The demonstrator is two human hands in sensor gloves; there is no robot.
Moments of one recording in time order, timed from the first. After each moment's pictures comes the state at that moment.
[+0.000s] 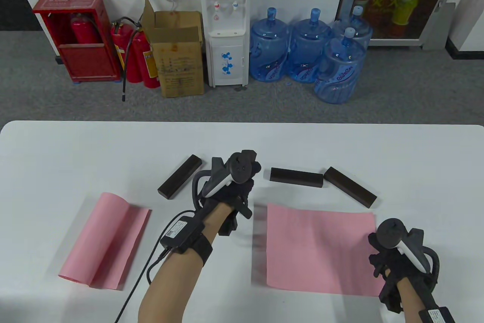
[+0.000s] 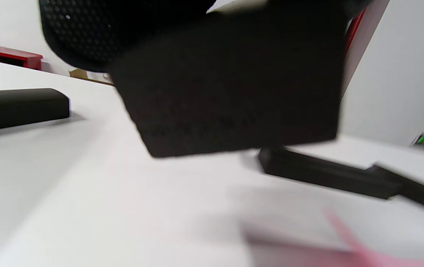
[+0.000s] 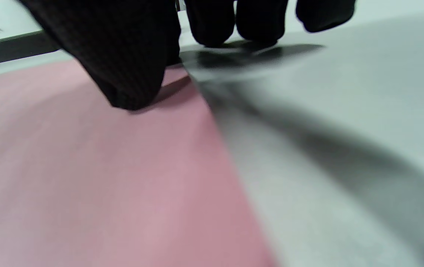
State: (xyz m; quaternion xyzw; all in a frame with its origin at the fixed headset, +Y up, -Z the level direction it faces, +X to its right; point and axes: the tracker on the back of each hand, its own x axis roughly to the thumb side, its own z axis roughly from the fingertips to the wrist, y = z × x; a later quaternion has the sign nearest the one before) left_hand -0.070 -0.679 -0.429 -0.07 -0.10 0.14 0.98; right_hand 0.333 -0.772 -0.308 -0.16 0.14 0.97 0.09
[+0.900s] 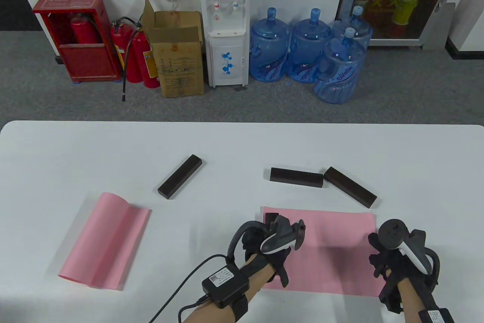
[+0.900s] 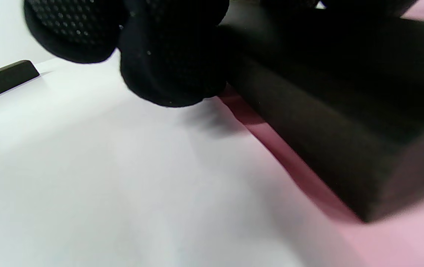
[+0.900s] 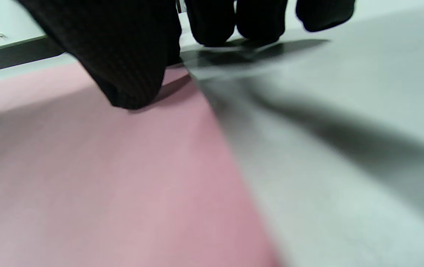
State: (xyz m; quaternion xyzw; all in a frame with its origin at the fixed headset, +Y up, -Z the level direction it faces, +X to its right) left_hand 0.040 -0.758 -0.335 -0.17 -0.13 -0.14 0.97; right_hand 0.337 -0.774 -0.307 -0.15 0.14 0.97 0.10
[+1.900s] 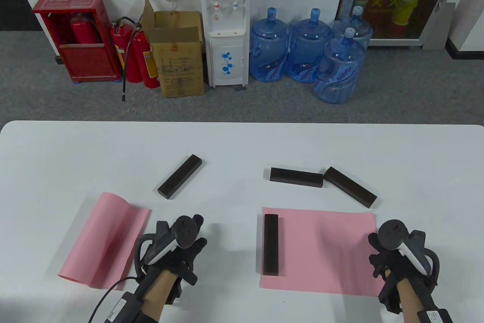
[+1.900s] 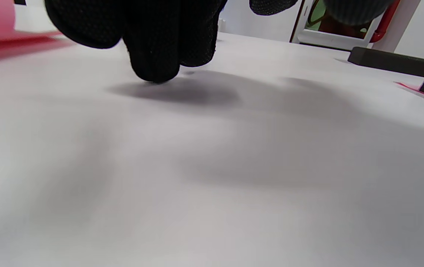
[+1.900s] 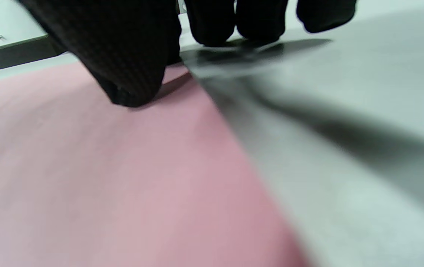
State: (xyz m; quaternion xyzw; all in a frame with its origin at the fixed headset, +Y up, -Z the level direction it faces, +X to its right) left_hand -0.194 -0.752 -0.324 -0.13 -0.03 0.06 0.99; right_hand 0.336 -0.774 -0.306 -0.16 0.14 0.97 0.10
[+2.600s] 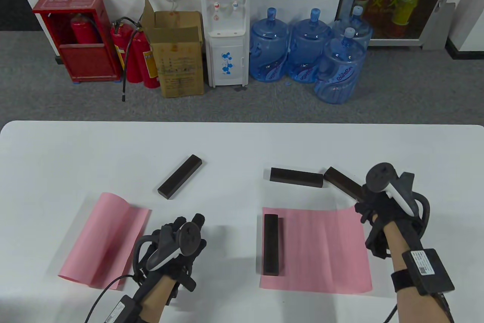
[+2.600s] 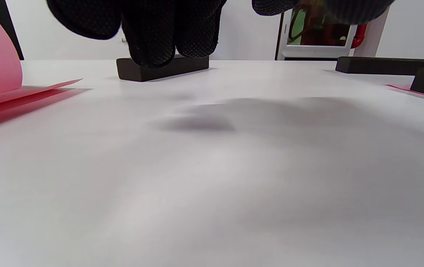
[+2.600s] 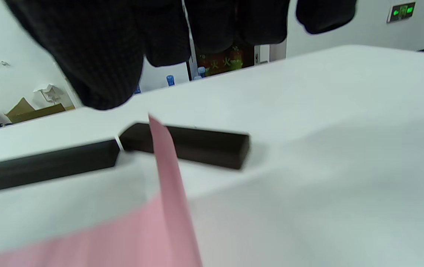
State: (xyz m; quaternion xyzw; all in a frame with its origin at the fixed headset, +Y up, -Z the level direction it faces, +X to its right) left_hand -0.187 -0.743 -0.313 -0.08 -0.06 0.00 0.99; right_hand 0.288 -0.660 -0.405 -0.17 0.10 0.98 0.09
